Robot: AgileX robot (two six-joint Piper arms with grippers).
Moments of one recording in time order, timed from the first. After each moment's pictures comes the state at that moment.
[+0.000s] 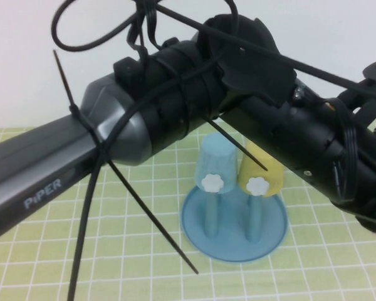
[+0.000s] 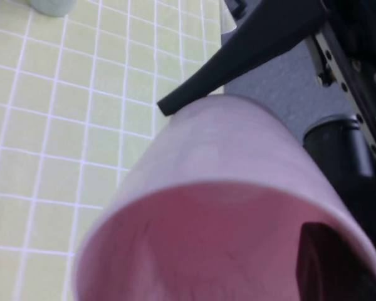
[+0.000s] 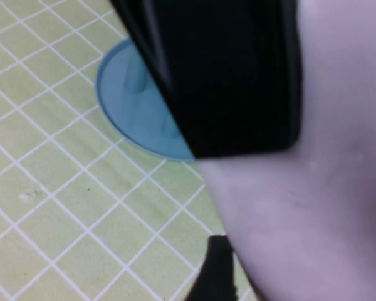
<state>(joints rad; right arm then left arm) 0.00 0.67 -0.63 0.60 0.88 -1.07 -0.88 1.80 -1.78 -0.94 1.10 0.68</state>
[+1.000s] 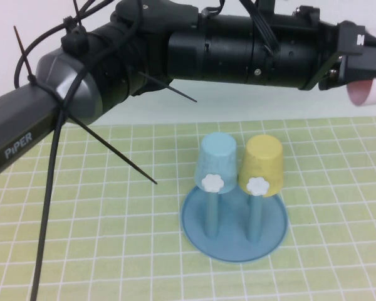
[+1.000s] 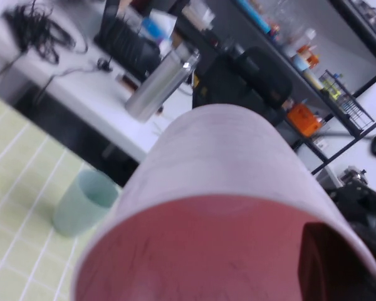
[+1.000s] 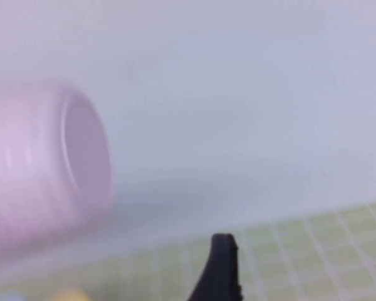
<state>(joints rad) 0.00 0.67 -0.58 0.22 0.17 0.05 -0.63 1.82 -1.77 -1.56 1.02 0.88</state>
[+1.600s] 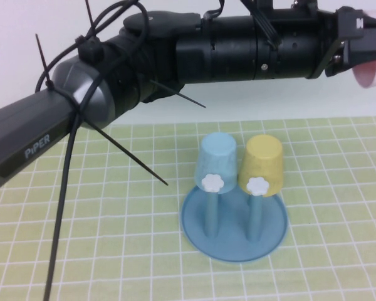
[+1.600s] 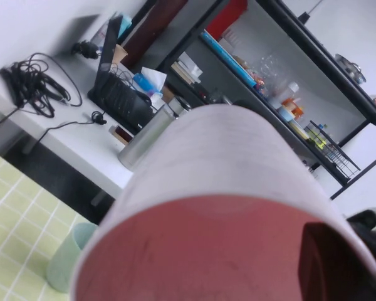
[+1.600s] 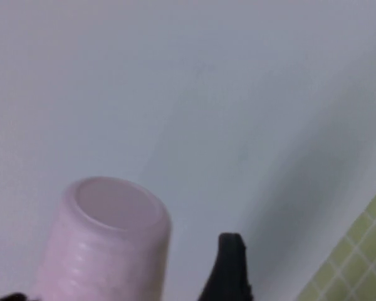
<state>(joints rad) 0.13 0.67 -0.44 0.46 -0.07 0.66 -0.63 1.86 -1.77 -1.73 0.98 0.97</state>
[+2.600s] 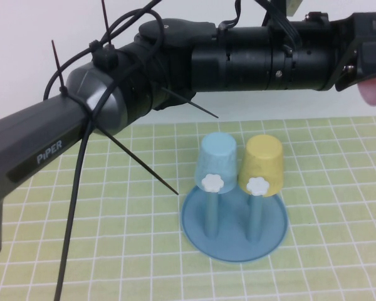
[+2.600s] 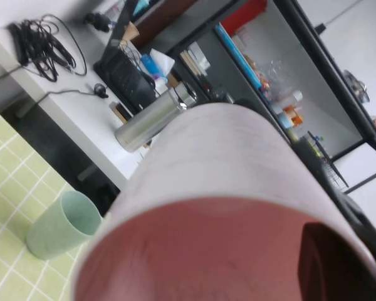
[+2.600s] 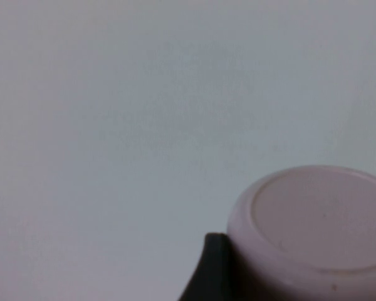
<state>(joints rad) 0.19 1.11 -0.44 -0.13 -0.85 1.65 -0.67 1.87 -1.77 -1.68 0.93 0.80</state>
